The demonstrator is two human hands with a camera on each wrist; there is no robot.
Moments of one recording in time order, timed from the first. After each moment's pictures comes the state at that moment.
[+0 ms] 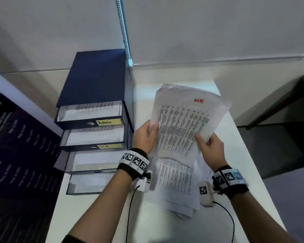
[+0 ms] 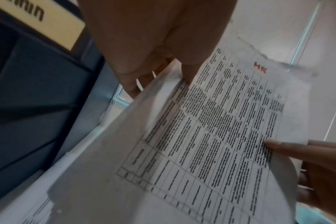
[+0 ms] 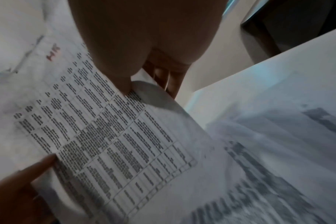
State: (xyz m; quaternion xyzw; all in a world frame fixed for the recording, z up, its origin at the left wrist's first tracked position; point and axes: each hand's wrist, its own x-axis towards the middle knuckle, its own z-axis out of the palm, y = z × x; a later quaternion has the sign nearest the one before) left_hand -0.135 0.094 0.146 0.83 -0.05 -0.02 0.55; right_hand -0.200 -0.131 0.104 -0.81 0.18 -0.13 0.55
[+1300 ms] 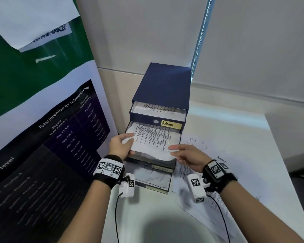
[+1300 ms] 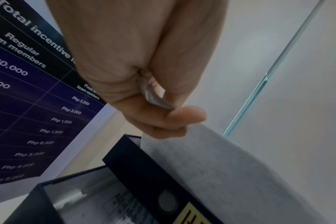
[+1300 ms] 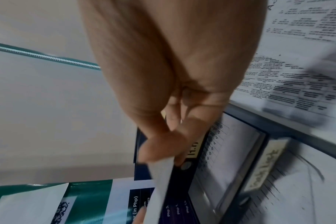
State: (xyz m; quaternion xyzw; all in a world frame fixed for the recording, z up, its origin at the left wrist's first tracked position) left_hand -0.186 0.367 0.151 0.77 0.23 0.02 0.60; right_hand -0.154 0.096 0.148 -0.64 0.09 0.37 0.67
